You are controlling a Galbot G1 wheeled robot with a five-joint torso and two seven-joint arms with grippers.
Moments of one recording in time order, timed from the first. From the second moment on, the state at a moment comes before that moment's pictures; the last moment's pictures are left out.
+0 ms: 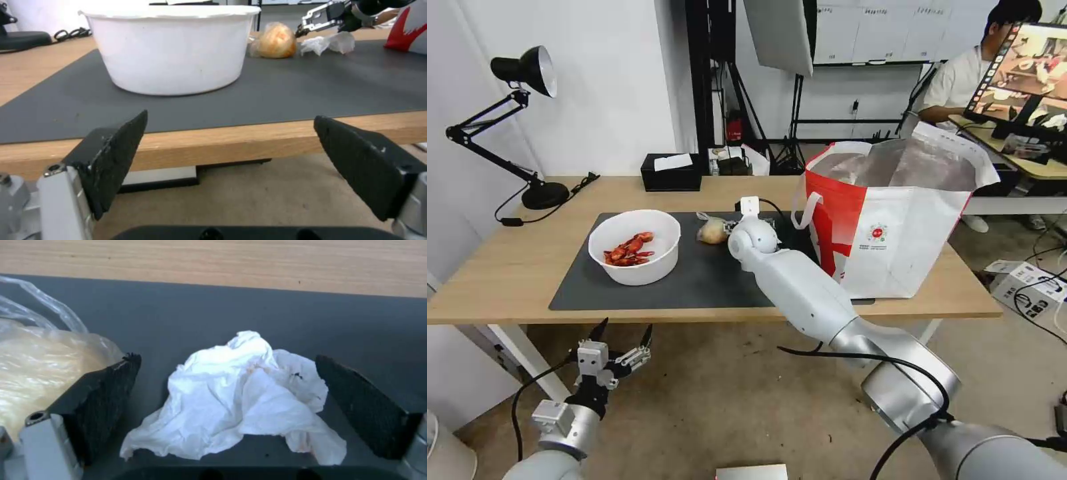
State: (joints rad) left arm 1.69 -1.04 -0.54 -2.07 -0.43 -0.12 -0.10; right arm -0.20 1.57 -0.26 0.96 0.83 -0.54 0.68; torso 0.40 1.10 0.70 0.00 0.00
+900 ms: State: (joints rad) left arm 1.68 -1.03 -0.52 -2.05 -0.43 -0.12 -0.10; right arm -0.24 1.57 -0.26 1.00 0.83 -0.55 0.70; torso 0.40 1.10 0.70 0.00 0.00
